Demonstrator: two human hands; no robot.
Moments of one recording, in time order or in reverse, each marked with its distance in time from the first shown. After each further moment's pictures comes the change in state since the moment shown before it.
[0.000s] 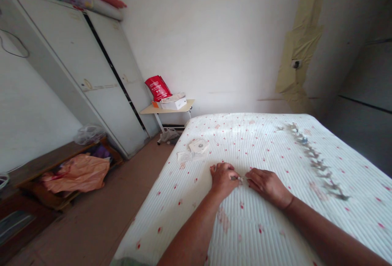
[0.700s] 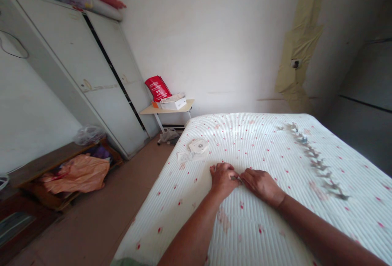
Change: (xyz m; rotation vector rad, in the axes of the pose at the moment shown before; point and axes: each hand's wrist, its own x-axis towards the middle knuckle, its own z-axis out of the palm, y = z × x) left_hand 0.001 -0.006 0.006 -0.006 0.054 0.053; right_hand 0.011 -0.009 0.007 -0.009 -0.053 -0.020
